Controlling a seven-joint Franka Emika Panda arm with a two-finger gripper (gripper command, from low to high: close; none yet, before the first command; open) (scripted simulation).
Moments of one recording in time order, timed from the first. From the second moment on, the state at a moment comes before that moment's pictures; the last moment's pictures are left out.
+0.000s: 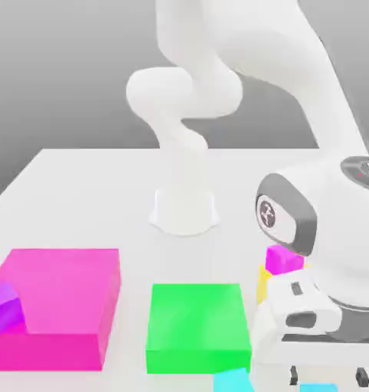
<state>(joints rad) 0.07 0.57 0.25 -2.11 -0.28 2.65 1.34</state>
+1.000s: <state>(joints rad) -0.26 0.12 -0.12 -2.29 -0.02 2.40 2.03</state>
